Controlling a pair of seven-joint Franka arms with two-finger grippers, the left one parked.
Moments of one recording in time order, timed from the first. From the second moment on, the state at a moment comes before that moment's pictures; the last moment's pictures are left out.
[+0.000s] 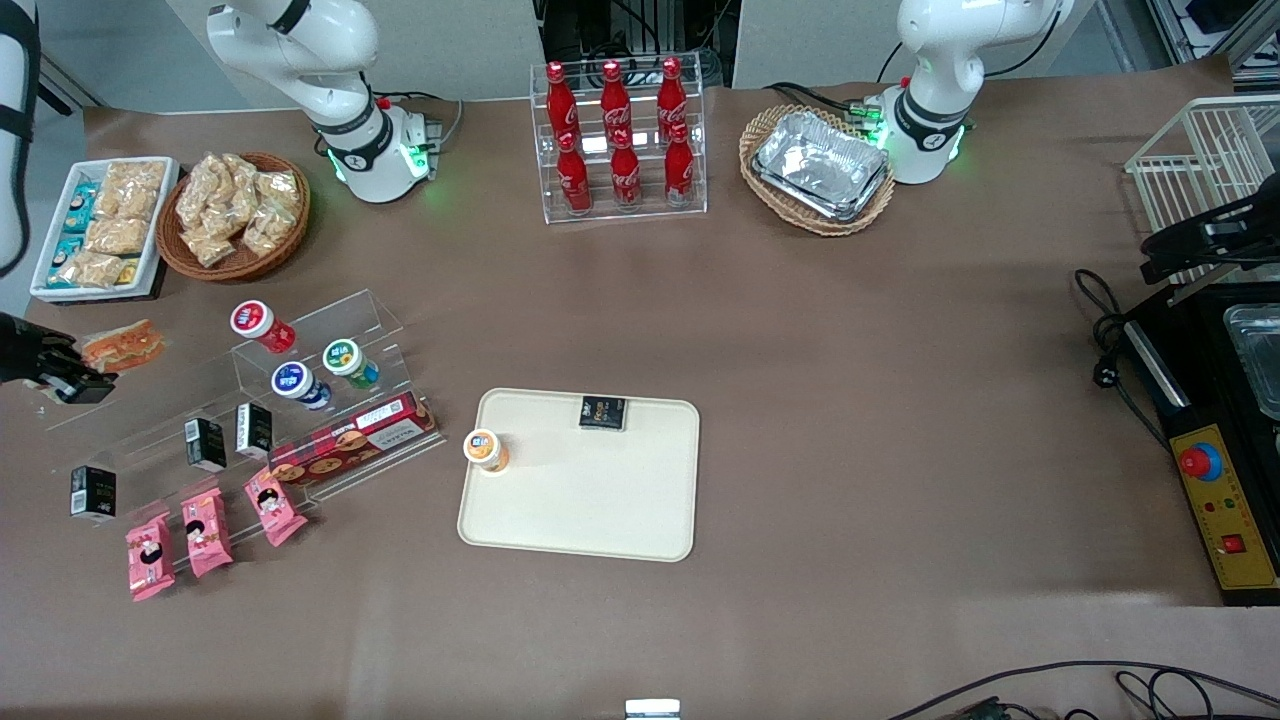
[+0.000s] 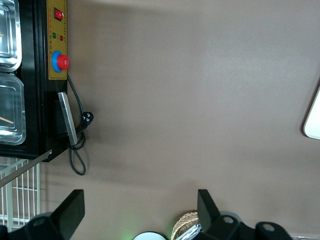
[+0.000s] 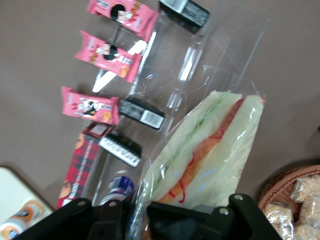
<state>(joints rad) -0.05 0.13 -0.28 -1.76 0.10 1.80 0.40</state>
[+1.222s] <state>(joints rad) 0.18 0.43 0.07 -1.50 0.17 2.14 1.23</state>
